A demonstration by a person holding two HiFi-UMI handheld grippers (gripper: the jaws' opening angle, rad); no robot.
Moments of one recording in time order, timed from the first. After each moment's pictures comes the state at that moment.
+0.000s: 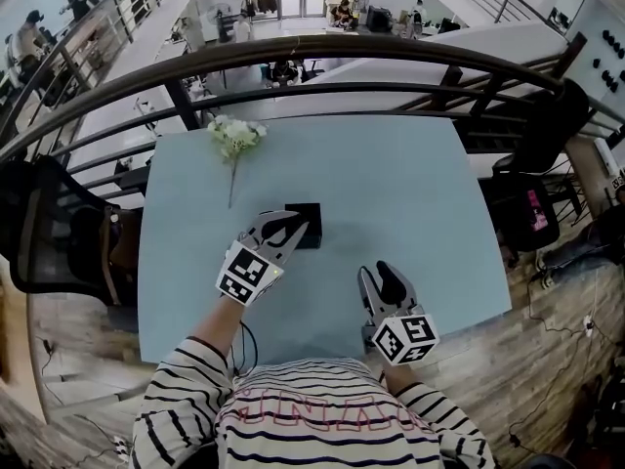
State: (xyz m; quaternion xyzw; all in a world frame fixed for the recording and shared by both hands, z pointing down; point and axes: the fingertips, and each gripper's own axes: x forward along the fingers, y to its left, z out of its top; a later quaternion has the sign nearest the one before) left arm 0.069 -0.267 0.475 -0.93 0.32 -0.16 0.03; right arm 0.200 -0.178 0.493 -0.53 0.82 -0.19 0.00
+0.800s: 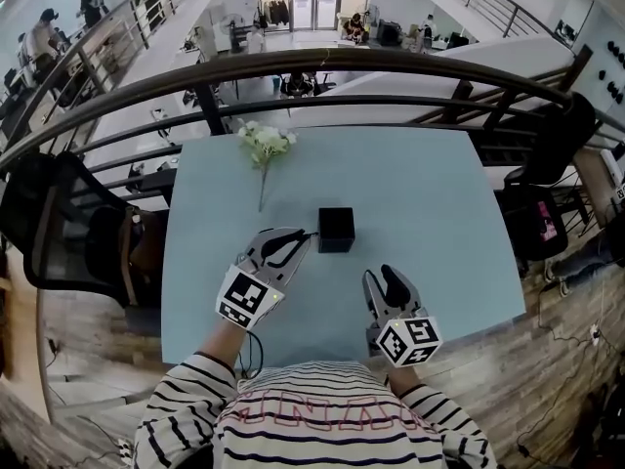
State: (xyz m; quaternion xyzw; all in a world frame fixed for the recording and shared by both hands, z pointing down) left arm -0.006 -0.214 0.430 -0.93 0.35 -0.11 0.05; right arm 0.131 -0.165 0.482 -0.53 0.83 -0.18 0.00
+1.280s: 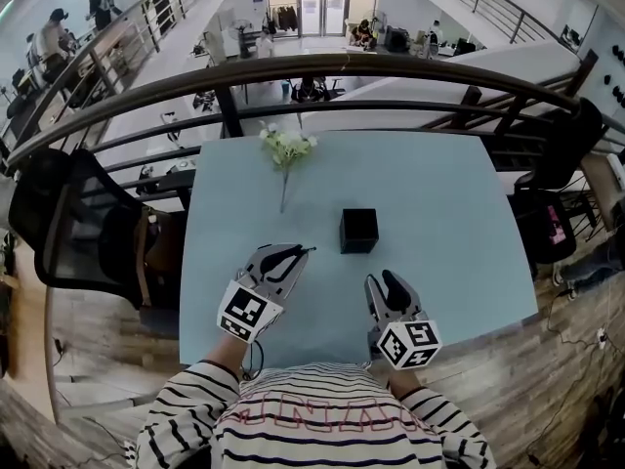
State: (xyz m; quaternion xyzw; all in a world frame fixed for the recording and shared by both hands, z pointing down) left arm -0.070 -0.183 0.442 -0.92 0.37 -0.11 0.04; right arm 0.077 -0.151 0.491 -0.52 0.83 -0.19 0.00
